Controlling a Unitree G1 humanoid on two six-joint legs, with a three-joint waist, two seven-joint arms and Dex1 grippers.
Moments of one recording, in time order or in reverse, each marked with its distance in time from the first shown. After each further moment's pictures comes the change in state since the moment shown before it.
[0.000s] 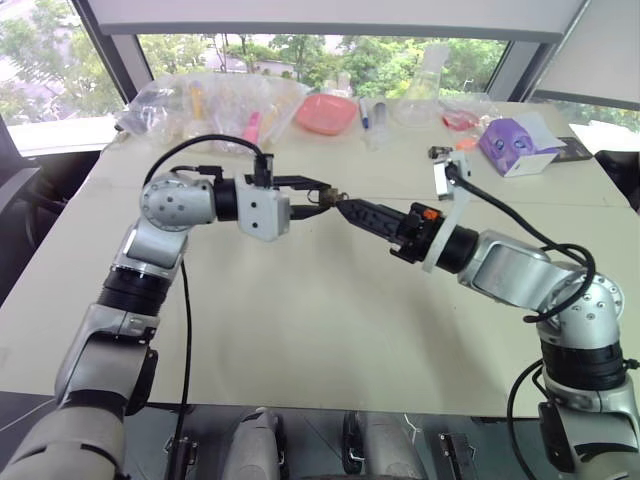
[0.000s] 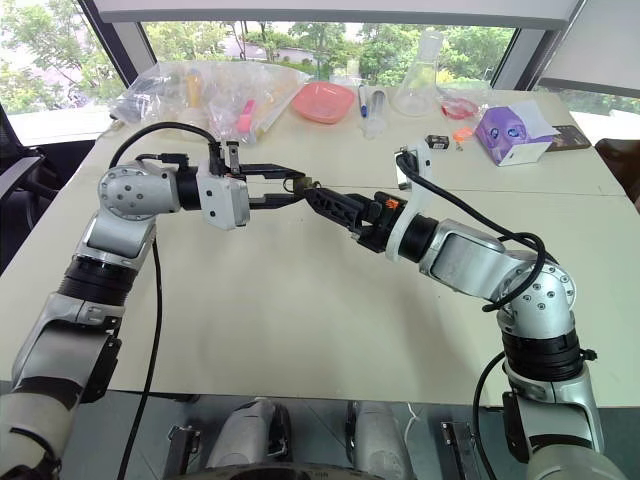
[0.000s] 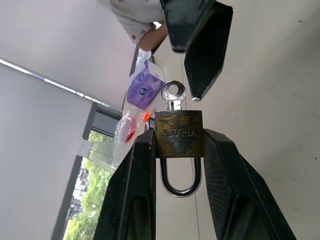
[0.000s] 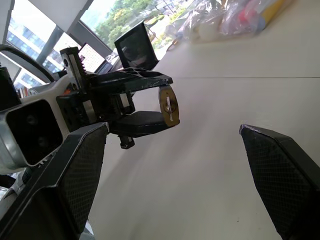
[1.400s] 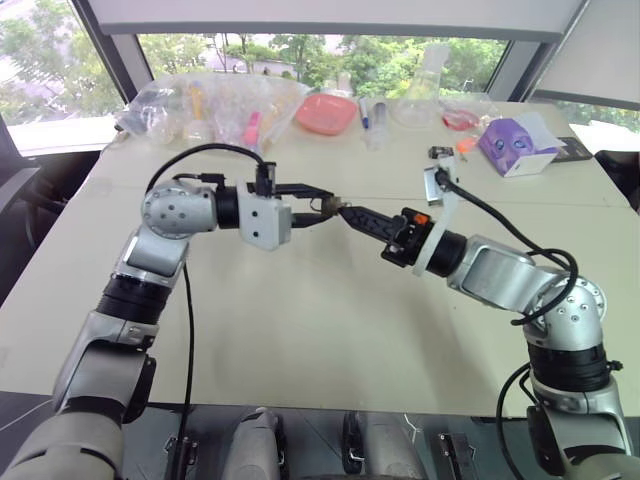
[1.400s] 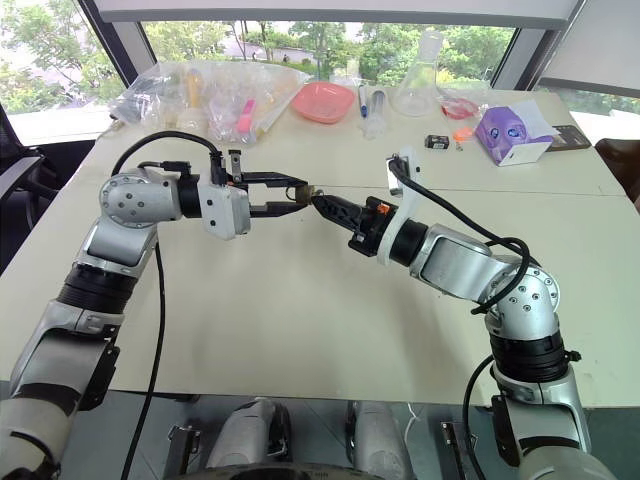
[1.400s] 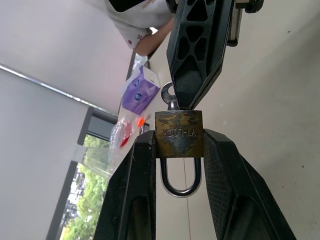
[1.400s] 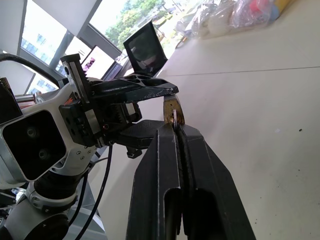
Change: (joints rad) left arm 0.036 0.006 -0.009 -0.050 -0.006 0.016 0.008; right arm 0.012 0.060 0.013 0.017 0.003 -0.010 -0.001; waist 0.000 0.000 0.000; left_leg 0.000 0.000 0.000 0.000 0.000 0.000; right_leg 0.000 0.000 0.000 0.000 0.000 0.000
